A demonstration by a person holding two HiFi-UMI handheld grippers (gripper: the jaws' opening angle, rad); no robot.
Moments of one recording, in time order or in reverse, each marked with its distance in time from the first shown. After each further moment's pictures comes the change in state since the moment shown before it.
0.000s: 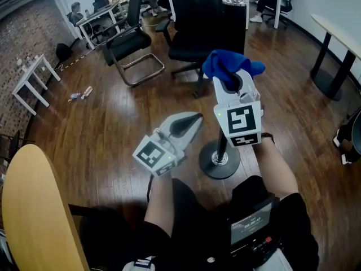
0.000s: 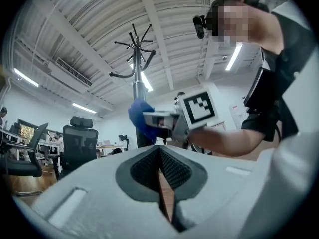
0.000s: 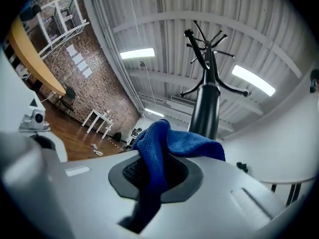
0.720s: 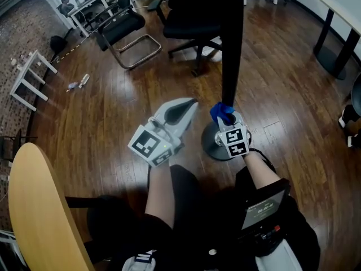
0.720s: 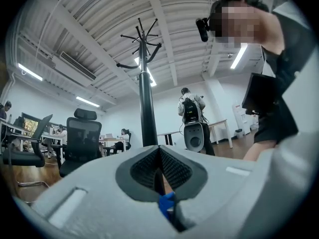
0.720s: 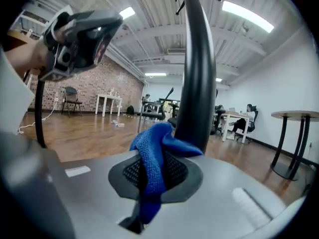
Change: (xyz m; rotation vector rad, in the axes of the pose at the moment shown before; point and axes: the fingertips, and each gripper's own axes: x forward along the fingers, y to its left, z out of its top) left arm -0.009 0.008 -0.033 -0.045 0.058 0.024; right arm -0.070 0.126 -0.303 0.282 0.453 0.140
